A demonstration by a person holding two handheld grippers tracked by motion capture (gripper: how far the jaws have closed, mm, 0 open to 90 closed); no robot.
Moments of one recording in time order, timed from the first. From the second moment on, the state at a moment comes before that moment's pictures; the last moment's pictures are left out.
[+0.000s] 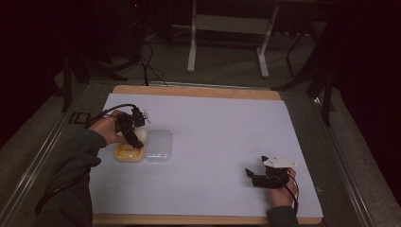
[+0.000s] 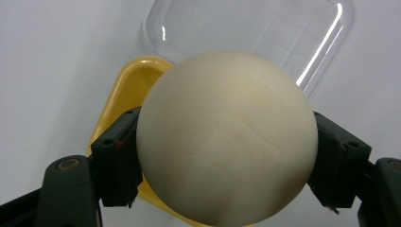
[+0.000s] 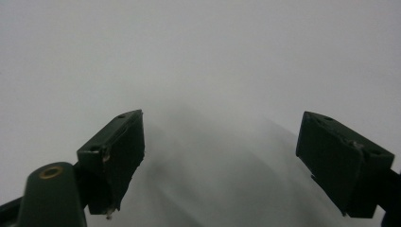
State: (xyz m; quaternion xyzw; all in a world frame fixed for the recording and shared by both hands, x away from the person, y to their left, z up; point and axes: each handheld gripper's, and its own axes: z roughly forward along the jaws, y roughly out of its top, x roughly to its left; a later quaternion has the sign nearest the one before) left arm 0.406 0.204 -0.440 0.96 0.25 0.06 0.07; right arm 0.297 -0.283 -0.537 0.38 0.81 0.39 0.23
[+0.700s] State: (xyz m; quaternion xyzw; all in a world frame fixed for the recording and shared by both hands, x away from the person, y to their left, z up) left arm 0.407 0.215 -0.452 0.96 0.26 0.05 0.06; right arm 0.297 -0.283 -0.537 0.38 0.81 0.39 0.23
